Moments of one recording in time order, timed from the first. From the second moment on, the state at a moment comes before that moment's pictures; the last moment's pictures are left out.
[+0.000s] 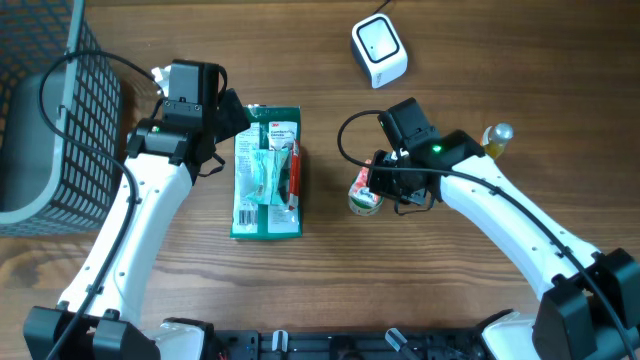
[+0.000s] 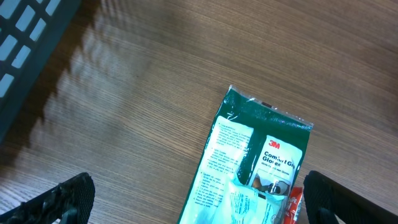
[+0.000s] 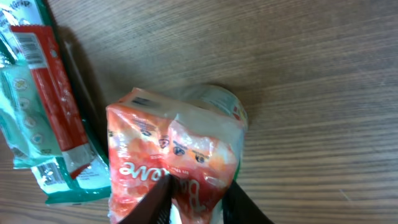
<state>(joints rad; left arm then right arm) -0.18 1.46 1.22 -0.73 -0.26 -0.53 0.49 1.57 1.11 -0.82 -0.16 0.79</state>
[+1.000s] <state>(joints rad) -0.18 1.46 1.22 -0.73 -0.26 -0.53 0.37 1.36 1.13 -0.11 -1.21 0.69</state>
